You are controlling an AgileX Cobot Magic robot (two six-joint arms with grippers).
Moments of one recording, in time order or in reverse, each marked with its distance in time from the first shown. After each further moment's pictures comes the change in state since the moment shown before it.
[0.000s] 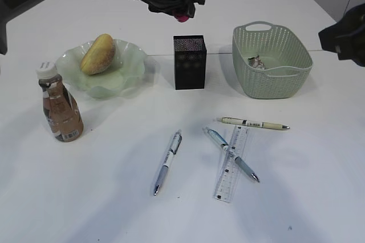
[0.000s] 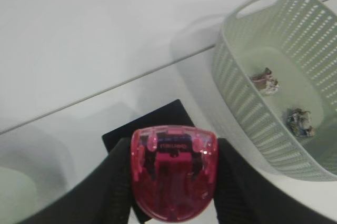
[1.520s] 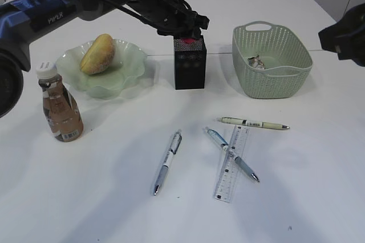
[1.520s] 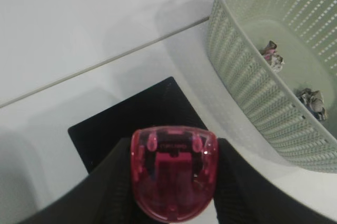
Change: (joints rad) left arm 0.018 0.101 0.000 -0.118 -0.062 0.112; right arm 0.000 0.000 0.000 0.000 0.000 0.000
